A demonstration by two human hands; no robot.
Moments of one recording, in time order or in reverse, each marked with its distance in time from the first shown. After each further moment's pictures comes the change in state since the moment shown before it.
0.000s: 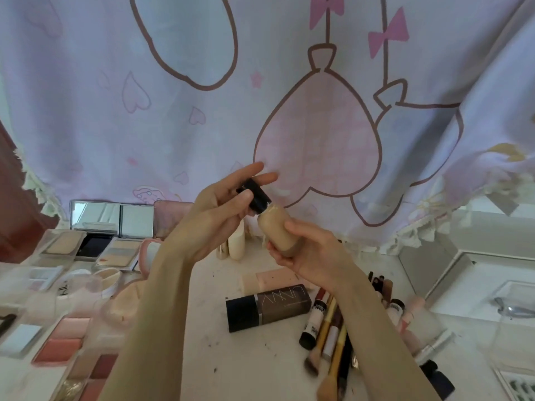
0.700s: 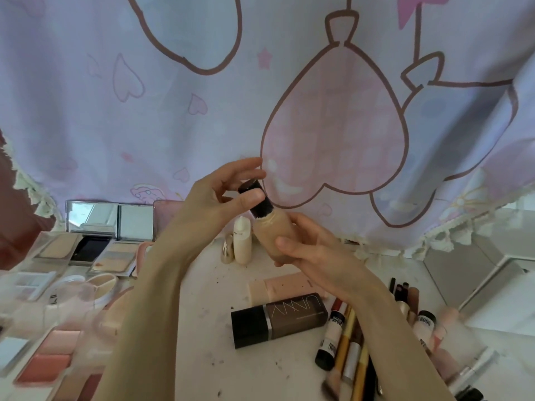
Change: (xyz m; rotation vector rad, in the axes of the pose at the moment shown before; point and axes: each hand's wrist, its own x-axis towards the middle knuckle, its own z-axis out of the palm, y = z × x) left_hand 0.003 0.009 -0.002 0.458 0.241 0.004; right_hand 0.015 0.013 -0.012 -0.376 0.066 -0.062
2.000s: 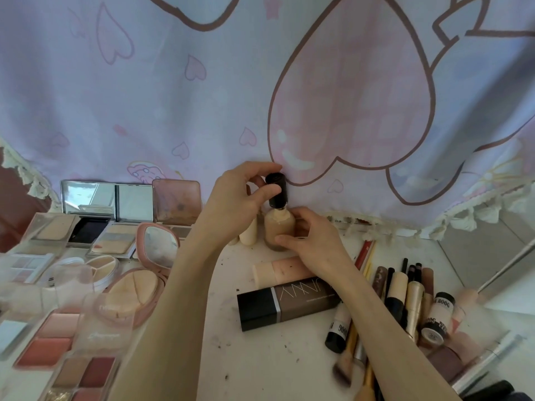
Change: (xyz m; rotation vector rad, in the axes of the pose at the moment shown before) left_hand 0.012 -0.034 0.026 0.298 0.056 -0.021; right_hand 0.022 0.042 0.004 -0.590 0.359 -0.057
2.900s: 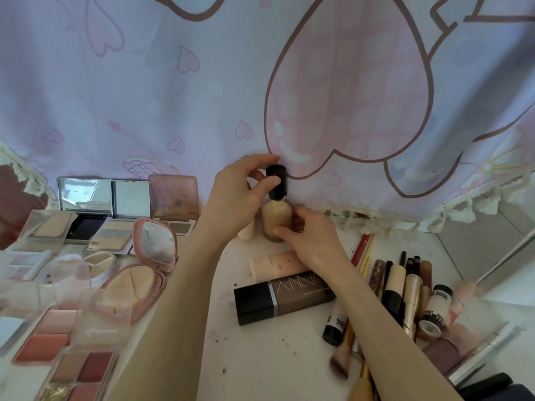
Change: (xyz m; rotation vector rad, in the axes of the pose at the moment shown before) left_hand 0.003 -0.003 0.010 0.026 0.050 0.005; right_hand 0.001 0.000 0.004 -0.166 0.053 0.007
